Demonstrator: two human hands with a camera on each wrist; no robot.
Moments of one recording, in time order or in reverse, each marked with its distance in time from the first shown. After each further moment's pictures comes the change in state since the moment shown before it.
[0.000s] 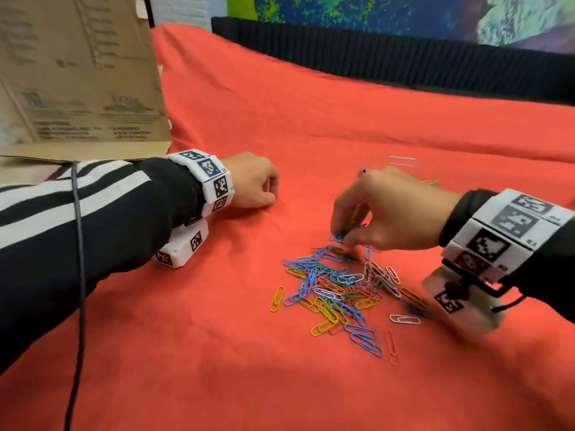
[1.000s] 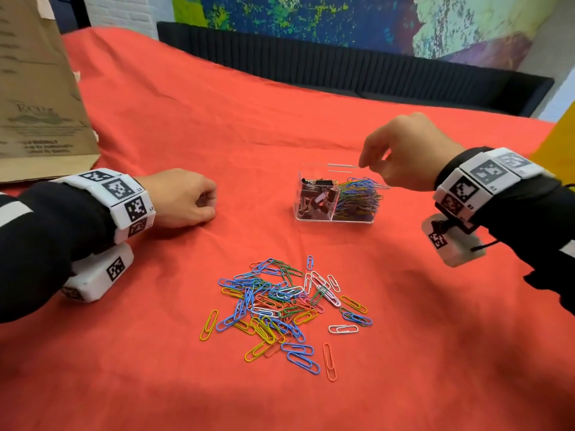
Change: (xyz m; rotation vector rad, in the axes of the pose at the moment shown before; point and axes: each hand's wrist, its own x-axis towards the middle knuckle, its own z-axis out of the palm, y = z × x) left_hand 0.006 -0.008 0.006 0.078 -0.010 0.066; right_hand -0.020 0.111 -0.059 -0.225 0.400 0.300
